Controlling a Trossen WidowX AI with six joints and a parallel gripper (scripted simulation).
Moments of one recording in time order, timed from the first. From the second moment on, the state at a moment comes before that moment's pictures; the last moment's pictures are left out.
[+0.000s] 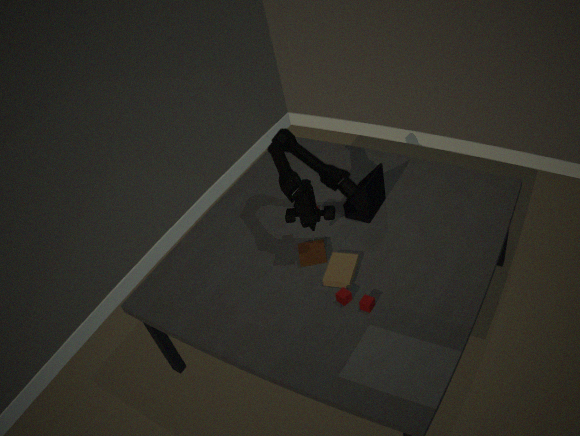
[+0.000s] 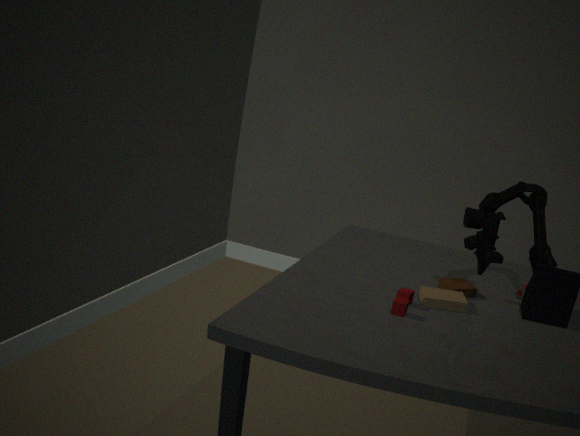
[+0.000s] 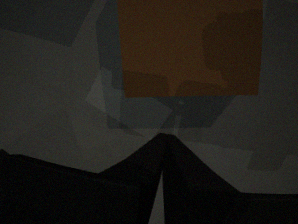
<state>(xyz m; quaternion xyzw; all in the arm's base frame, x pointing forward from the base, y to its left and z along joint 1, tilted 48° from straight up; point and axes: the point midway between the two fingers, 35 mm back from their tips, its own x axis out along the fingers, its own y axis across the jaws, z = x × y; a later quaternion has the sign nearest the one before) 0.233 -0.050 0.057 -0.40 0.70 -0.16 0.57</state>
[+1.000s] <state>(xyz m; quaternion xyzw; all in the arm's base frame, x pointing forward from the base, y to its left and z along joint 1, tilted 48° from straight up) 0.218 -0.091 0.008 -0.45 0.71 -0.10 0.53</state>
